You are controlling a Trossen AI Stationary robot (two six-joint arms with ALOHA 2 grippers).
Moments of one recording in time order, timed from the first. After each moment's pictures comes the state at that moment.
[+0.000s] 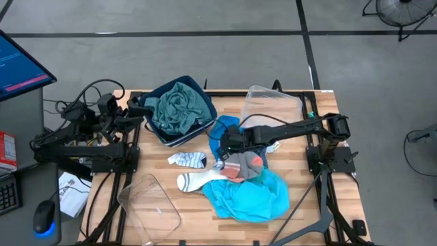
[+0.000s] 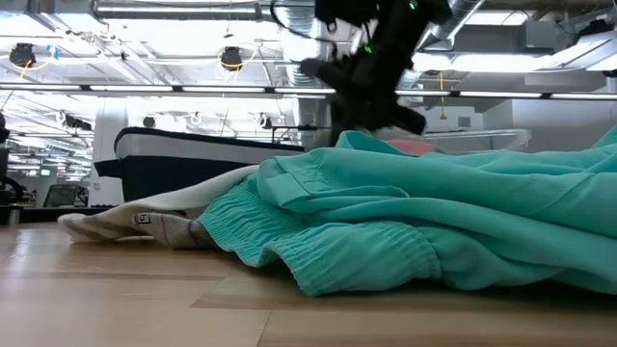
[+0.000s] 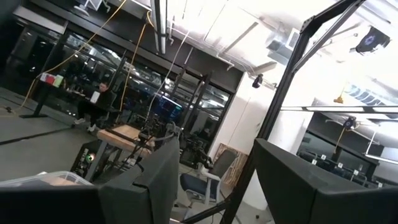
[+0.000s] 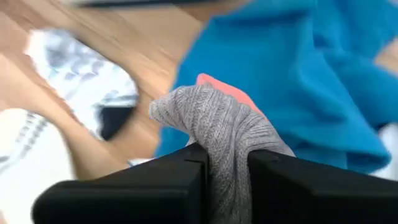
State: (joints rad) left arm 0.16 0.43 0.72 0.11 0.13 -0.51; right arm 0.04 1.82 1.35 -0.62 0.31 0.93
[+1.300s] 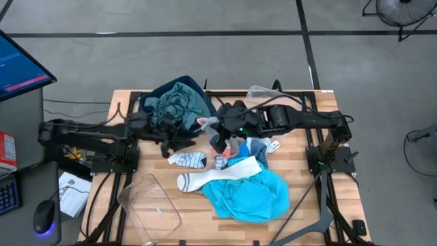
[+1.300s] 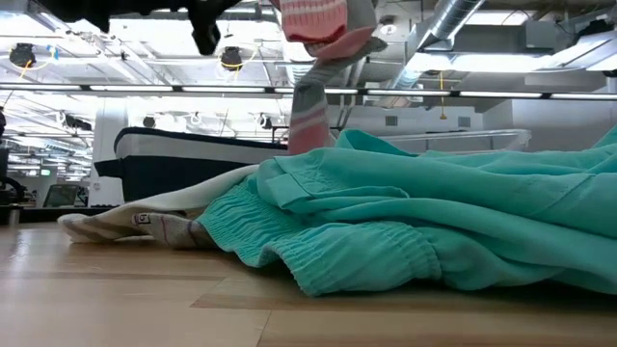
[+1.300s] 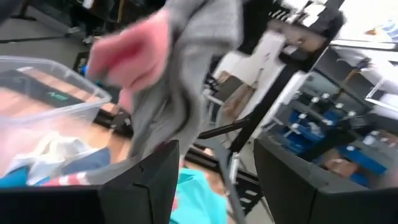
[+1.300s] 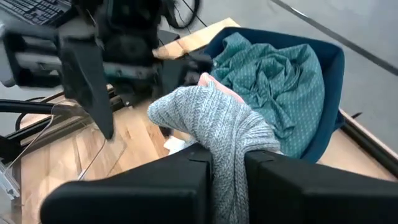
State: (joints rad) left arm 0.07 0.96 0.56 0.49 0.19 -0.53; right arm 0.12 1.82 2.08 -0.93 0.43 0.46
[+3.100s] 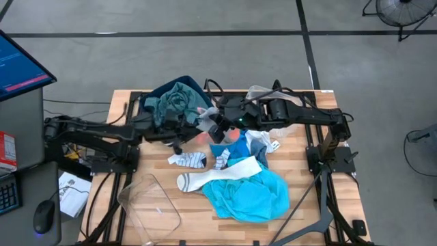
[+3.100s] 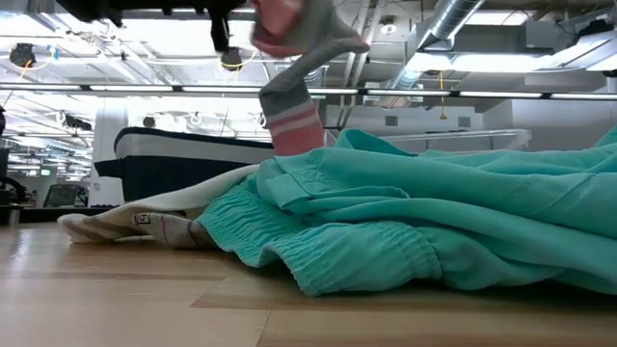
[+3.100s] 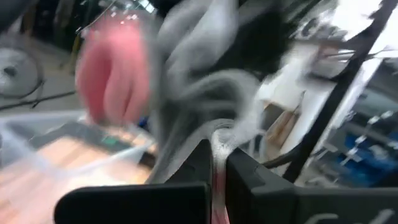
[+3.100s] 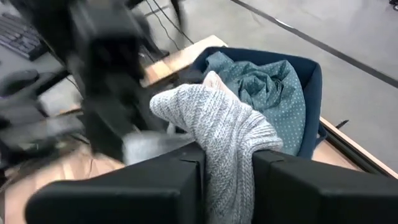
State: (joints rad) left arm 0.03 1.06 0.61 0.61 -0.04 -0.40; right arm 0.07 1.81 2.09 -0.90 0.44 0.46
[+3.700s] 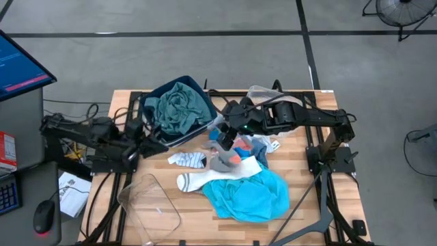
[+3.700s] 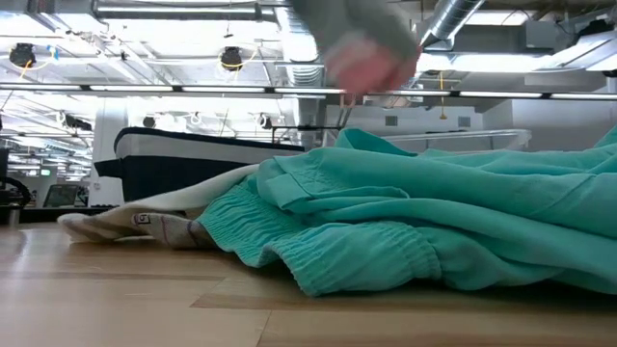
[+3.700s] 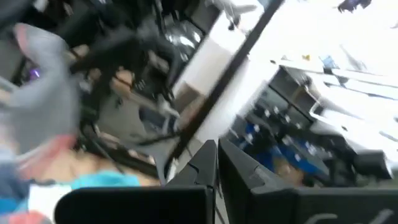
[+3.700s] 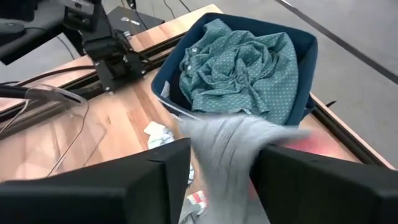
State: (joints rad) left arm -0.27 0.59 0.61 0.19 -0.04 -0.59; right arm 0.11 1.79 2.09 -1.04 0.45 0.46
